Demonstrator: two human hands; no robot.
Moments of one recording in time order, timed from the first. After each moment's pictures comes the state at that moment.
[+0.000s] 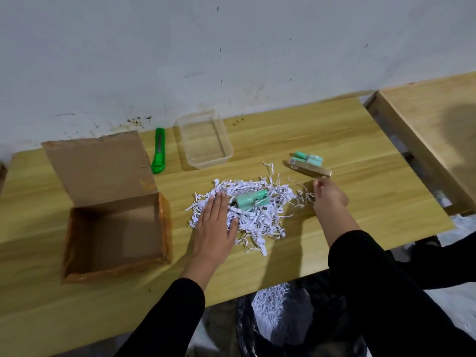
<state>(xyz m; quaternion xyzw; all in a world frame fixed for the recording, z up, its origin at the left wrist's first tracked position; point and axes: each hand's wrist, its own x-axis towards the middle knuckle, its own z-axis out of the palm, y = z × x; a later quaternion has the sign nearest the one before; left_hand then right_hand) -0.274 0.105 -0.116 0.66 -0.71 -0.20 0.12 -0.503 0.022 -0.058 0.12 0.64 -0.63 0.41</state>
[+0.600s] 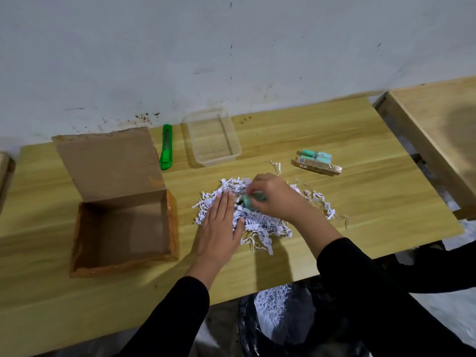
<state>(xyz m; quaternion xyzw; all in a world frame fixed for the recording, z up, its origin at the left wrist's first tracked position) -0.270 0.106 -0.118 0.65 -0.74 -0.16 0.09 -0.425 0.031 -0.047 -0.84 0.47 -0.13 0.25</state>
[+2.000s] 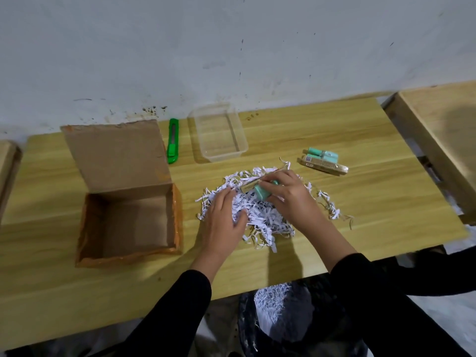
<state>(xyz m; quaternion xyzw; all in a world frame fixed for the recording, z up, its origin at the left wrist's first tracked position) -0.272 0.104 -0.098 0.67 -0.65 -0.24 0.26 -0.441 0.049 -0.052 -0.85 0.45 -0.22 0.15</state>
